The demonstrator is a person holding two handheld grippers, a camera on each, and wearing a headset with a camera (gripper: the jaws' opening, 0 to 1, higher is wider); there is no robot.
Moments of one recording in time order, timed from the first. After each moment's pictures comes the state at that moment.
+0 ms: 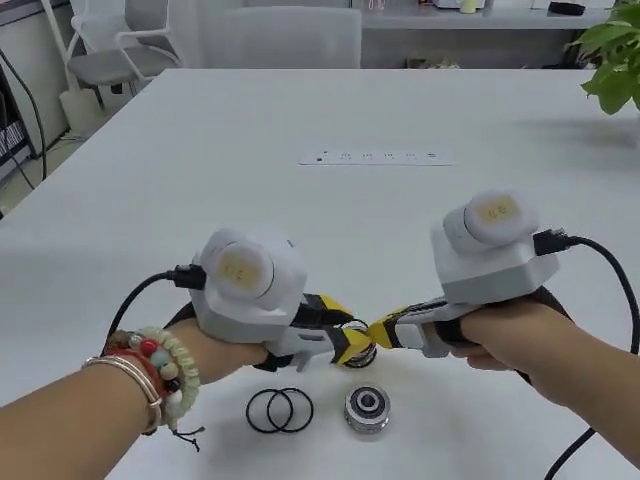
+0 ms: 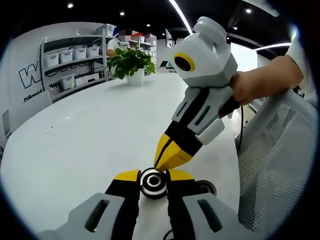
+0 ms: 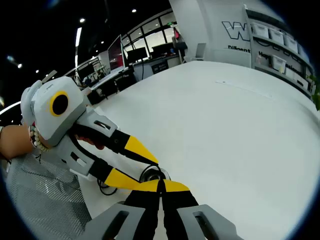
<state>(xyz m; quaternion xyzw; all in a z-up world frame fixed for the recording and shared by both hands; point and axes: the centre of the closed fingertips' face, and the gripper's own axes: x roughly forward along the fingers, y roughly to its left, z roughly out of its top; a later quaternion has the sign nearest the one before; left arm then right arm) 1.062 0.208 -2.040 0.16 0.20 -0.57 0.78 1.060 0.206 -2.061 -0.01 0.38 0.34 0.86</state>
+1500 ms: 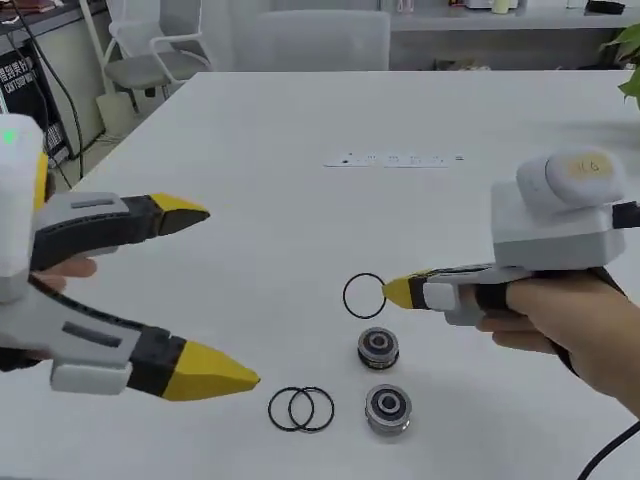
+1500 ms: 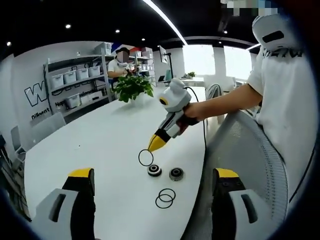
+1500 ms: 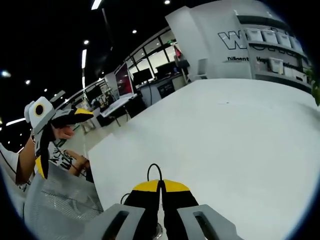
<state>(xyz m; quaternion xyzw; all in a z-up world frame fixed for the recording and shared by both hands) 0.999 0.334 -1.915 0.16 0.13 -0.57 0.79 1.058 0.224 -1.997 0.07 0.31 0.37 0.87</state>
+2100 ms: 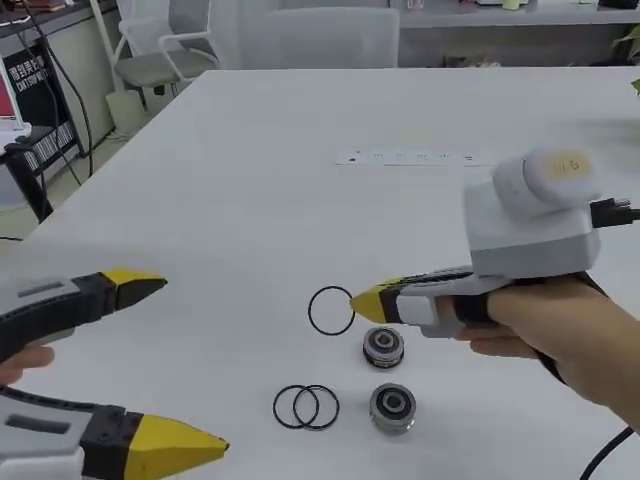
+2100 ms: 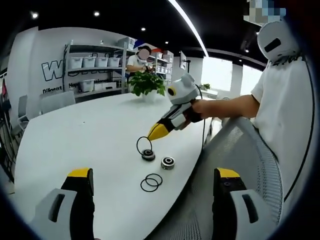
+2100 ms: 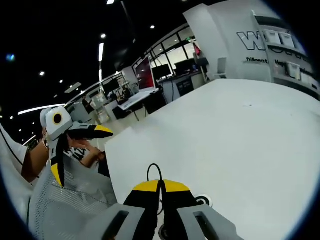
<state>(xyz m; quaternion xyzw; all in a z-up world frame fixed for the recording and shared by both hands) 0.976 0.362 -1.958 0.08 0.19 -0.53 0.82 1.034 0.264 -1.991 0.05 0.31 0.44 0.84</state>
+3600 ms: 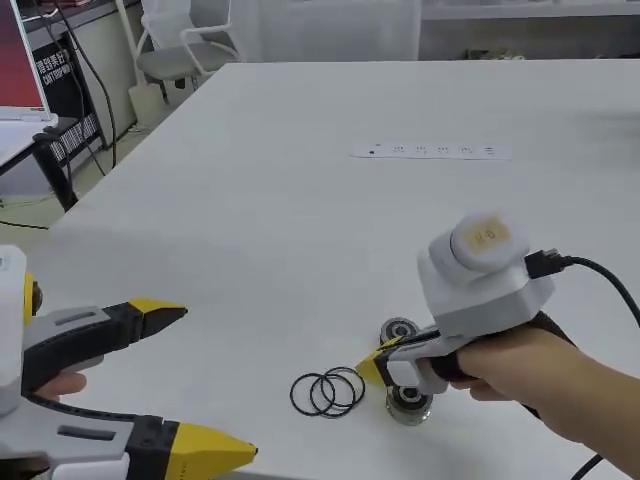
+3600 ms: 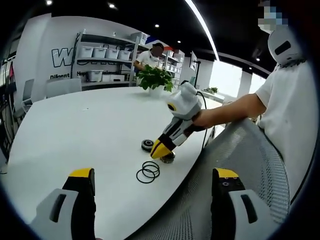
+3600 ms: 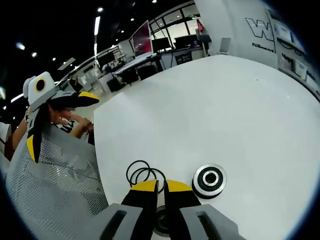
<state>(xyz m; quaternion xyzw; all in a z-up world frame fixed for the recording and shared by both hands) 0.969 0.364 -1.976 0.05 0.22 -0.50 0.83 1.020 0.266 -2.071 -0.03 0.40 0.42 0.81</state>
